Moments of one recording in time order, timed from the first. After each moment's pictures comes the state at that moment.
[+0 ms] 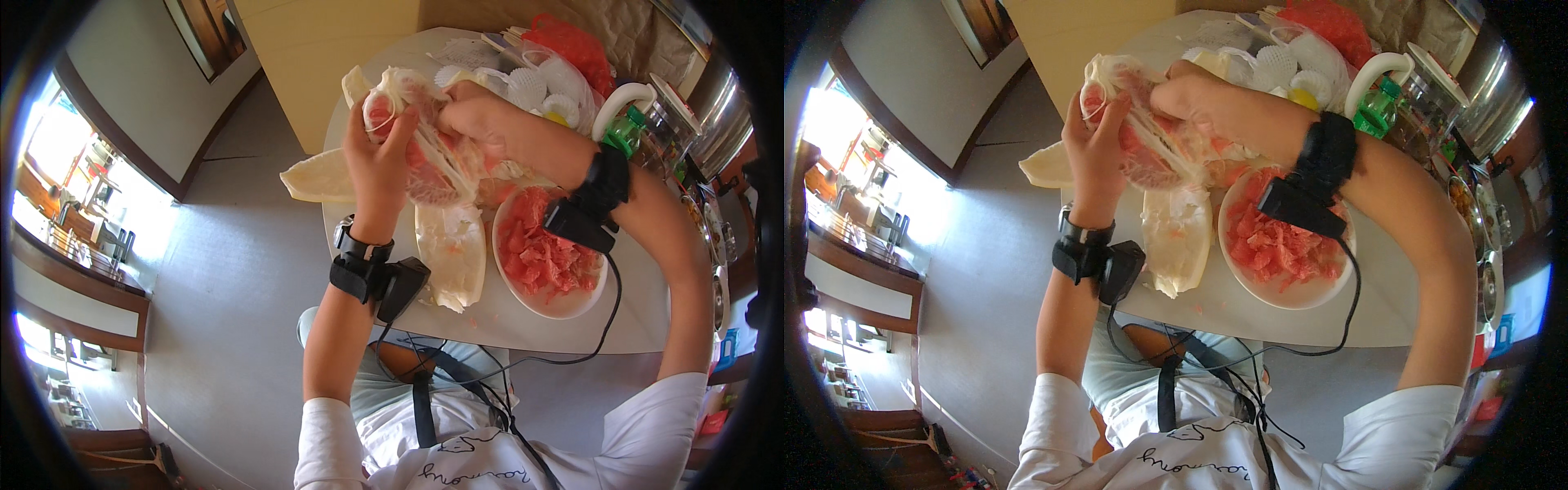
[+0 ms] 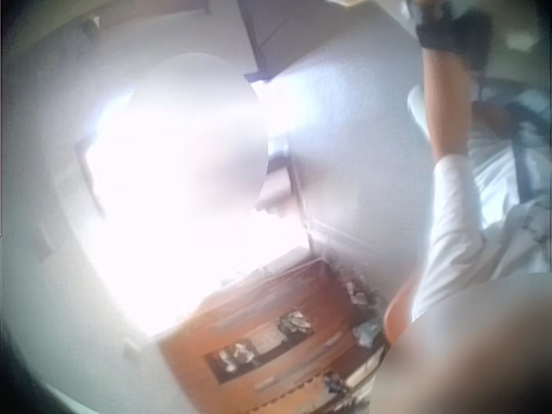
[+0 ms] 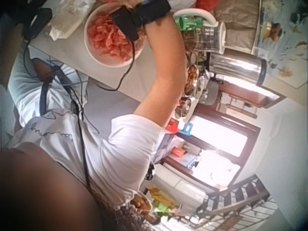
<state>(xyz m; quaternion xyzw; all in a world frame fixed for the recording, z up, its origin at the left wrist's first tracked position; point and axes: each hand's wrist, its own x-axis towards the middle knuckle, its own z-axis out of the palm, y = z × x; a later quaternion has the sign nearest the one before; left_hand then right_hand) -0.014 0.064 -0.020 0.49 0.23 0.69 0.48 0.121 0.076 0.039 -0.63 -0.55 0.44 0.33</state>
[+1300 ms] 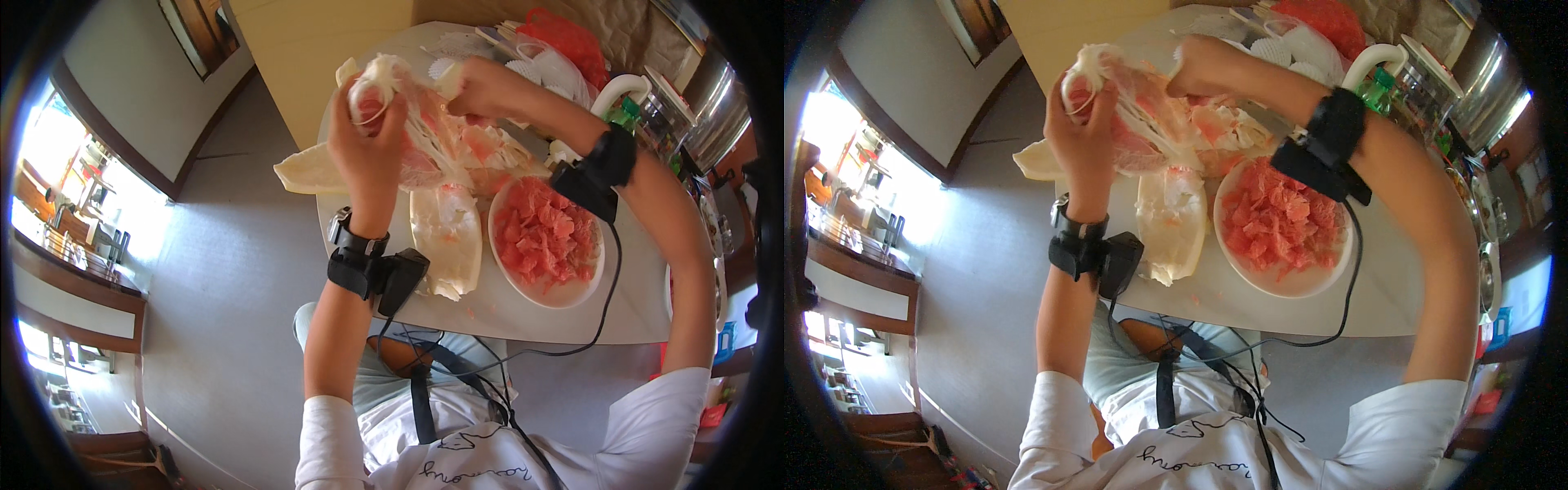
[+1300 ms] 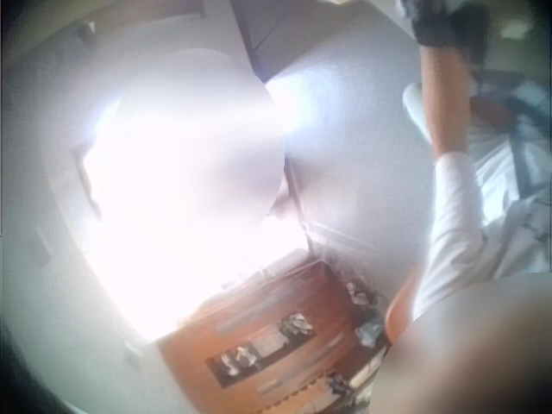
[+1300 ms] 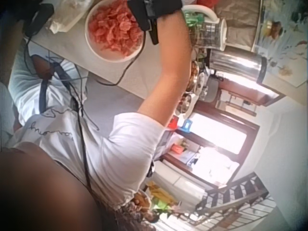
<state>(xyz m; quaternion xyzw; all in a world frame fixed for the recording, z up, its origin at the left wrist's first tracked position) -0.015 0.057 -0.014 0.54 0.29 0.73 0.29 0.155 0.072 0.062 -0.59 -0.76 0.18 0.19</state>
